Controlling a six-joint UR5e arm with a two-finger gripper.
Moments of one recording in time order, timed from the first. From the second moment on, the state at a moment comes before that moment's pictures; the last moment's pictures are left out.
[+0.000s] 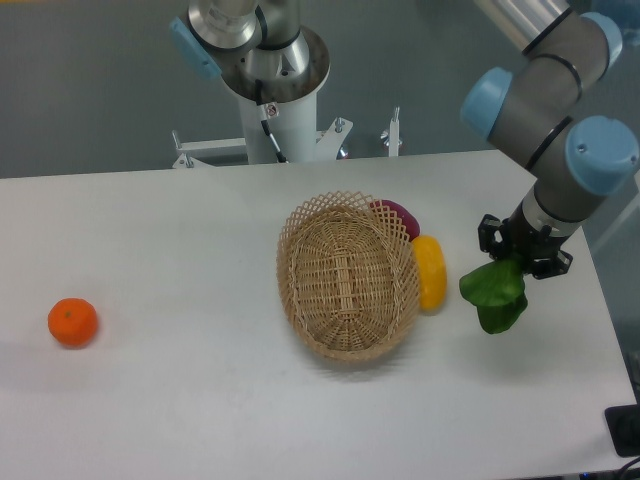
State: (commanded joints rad) arm 2.79 -2.07 -1.54 -1.07 1.54 1.33
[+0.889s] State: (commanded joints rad) arm 2.78 -2.08 -1.56 -1.05 1.61 1.34
